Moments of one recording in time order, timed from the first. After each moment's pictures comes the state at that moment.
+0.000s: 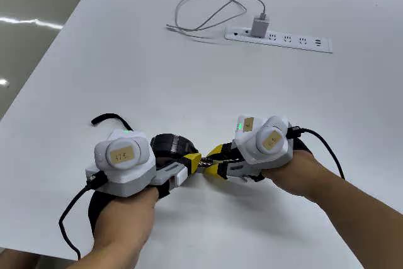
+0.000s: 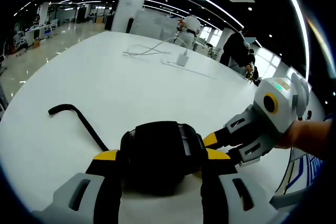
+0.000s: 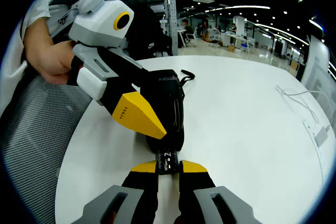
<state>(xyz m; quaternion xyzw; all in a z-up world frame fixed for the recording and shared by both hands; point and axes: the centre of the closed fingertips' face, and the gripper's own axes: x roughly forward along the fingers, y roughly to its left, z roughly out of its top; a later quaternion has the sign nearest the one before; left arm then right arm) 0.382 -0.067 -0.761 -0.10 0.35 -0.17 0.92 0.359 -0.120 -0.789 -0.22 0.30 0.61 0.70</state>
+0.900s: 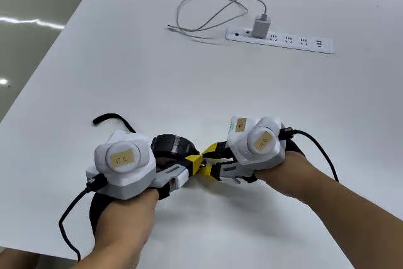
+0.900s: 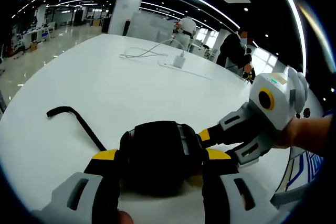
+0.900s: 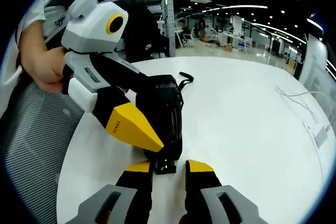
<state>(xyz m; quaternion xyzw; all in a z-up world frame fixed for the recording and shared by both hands) 0.381 -0.068 -0.760 -0.10 0.33 -0.18 0.92 0.362 -0.112 -0.788 -0.21 0.30 0.60 0.71</state>
